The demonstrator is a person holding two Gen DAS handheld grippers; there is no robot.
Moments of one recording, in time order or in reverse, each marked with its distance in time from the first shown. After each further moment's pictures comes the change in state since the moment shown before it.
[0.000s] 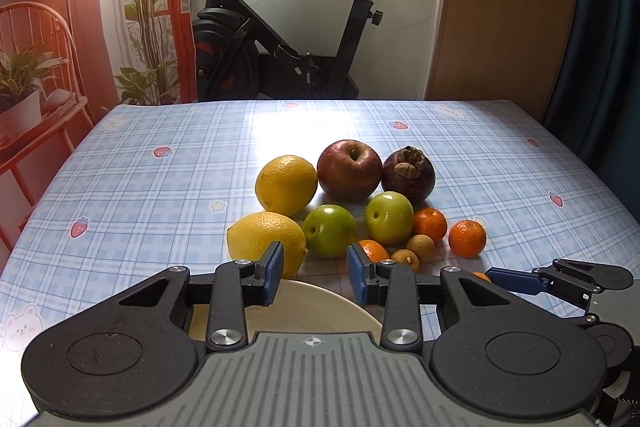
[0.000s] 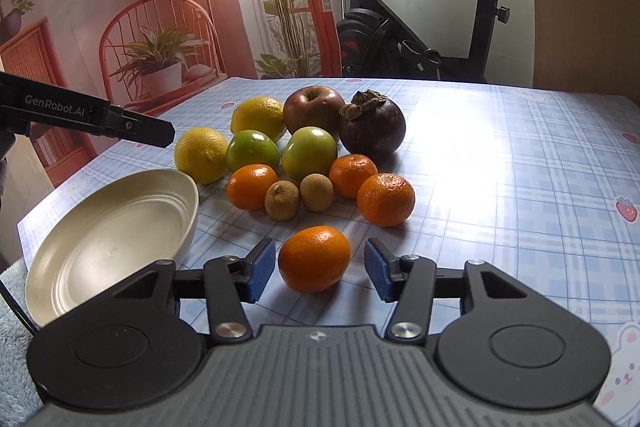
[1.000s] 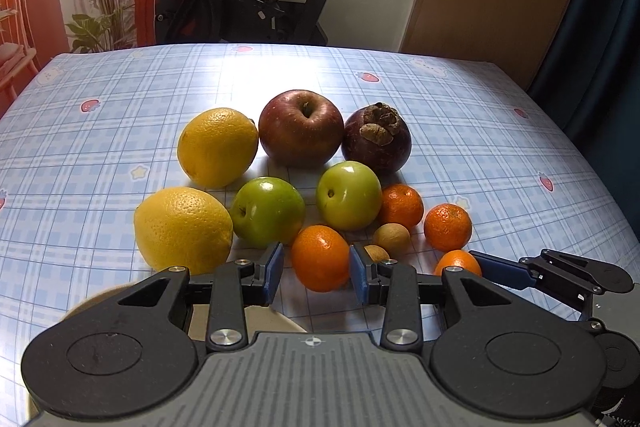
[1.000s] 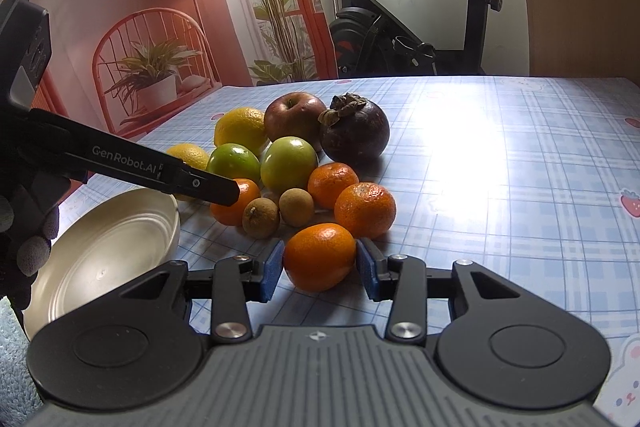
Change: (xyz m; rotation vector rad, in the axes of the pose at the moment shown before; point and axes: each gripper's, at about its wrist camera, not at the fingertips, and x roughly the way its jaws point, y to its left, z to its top) left arm 0.065 -0.017 0.010 -0.053 0.158 -0.135; right arm 0.006 -0.018 0.006 0.055 -0.009 0.017
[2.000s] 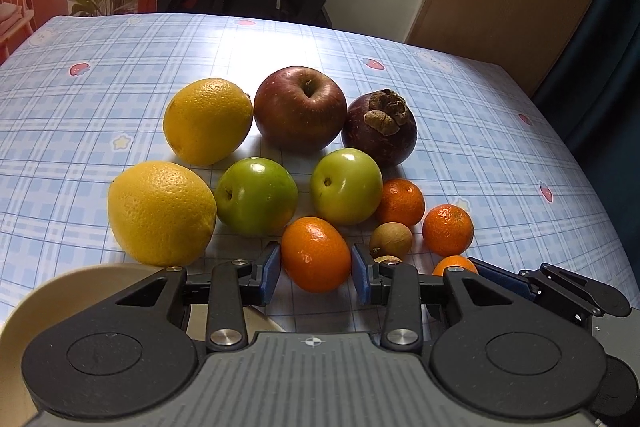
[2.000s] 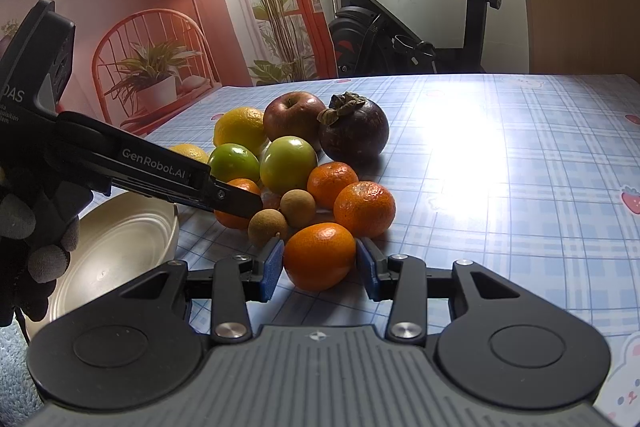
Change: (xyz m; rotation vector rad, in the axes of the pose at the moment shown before) left arm 0.024 0.002 0.000 -0.082 0.039 -0.028; right arm 0.000 -0.001 0.001 0.005 0.002 0.001
